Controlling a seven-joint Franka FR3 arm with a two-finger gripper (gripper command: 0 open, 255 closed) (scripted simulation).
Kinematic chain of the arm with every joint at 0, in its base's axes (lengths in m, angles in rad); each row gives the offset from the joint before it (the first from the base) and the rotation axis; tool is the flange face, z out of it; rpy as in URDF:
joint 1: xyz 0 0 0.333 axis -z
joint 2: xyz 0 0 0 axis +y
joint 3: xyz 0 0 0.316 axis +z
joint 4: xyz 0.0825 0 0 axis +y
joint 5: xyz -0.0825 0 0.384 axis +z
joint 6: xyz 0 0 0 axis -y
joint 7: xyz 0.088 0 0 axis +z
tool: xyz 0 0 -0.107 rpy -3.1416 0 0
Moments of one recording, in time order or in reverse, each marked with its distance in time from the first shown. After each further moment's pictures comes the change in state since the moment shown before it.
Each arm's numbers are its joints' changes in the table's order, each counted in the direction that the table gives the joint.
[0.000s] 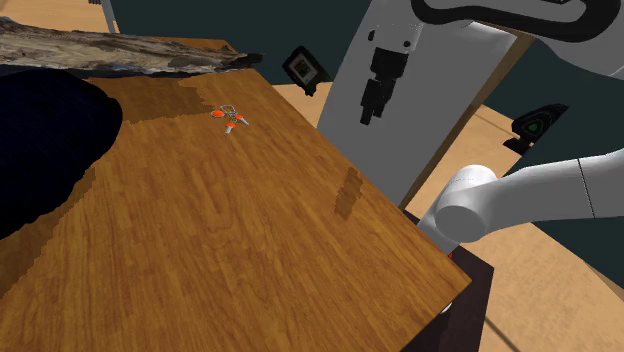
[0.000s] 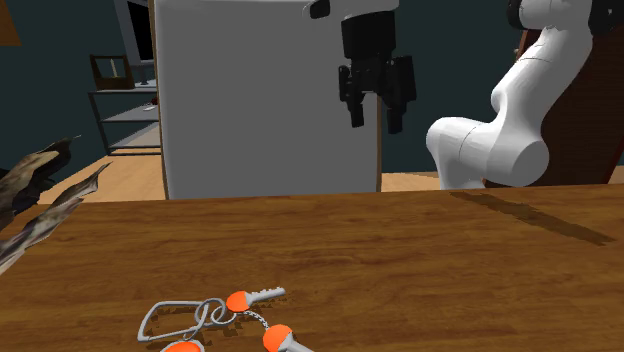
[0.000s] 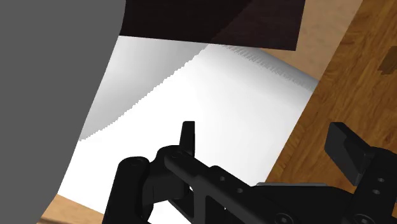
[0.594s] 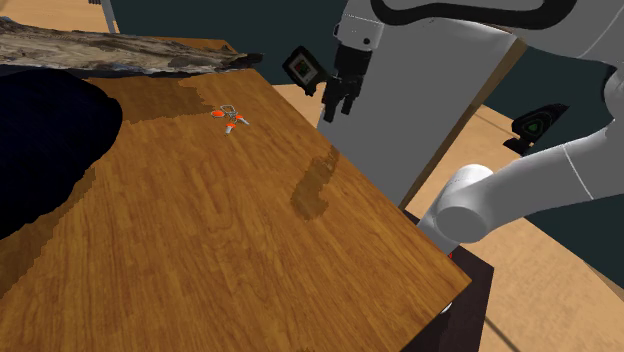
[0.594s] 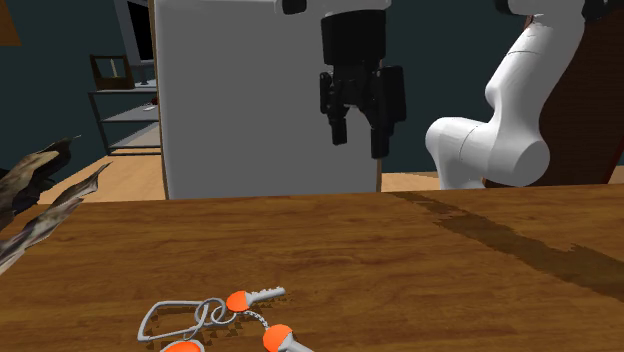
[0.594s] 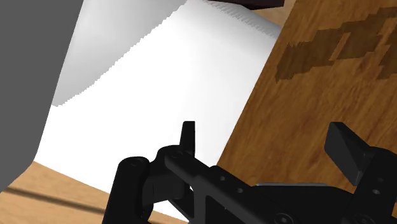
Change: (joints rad) arm -0.031 0.178 0.109 -0.095 0.048 0.145 -0.114
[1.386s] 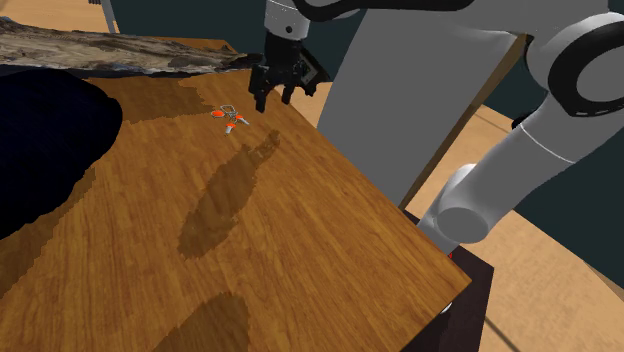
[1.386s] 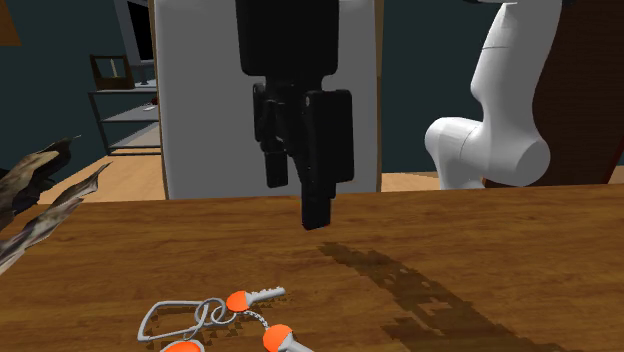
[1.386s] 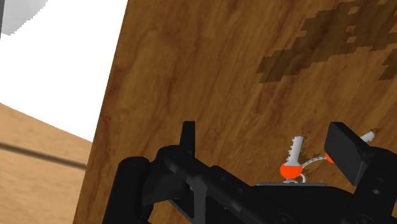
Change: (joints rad) arm -0.025 0.388 0.157 -0.326 -0.057 0.159 -0.210
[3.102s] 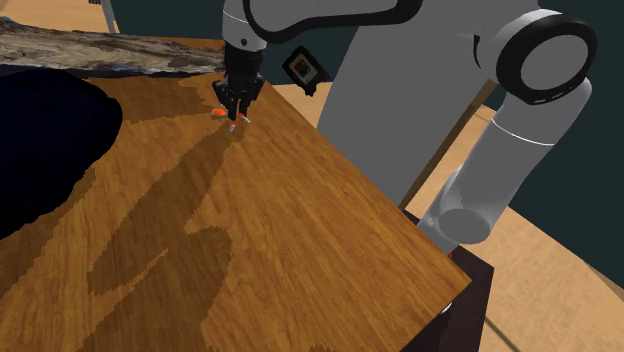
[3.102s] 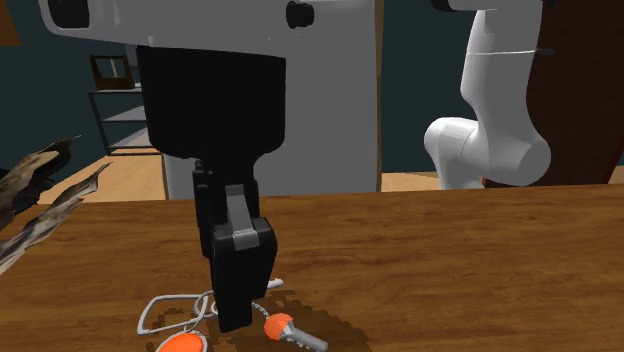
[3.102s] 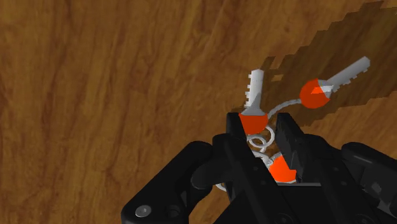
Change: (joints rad) arm -0.037 0.232 0.056 -0.162 -0.108 0.112 -0.134
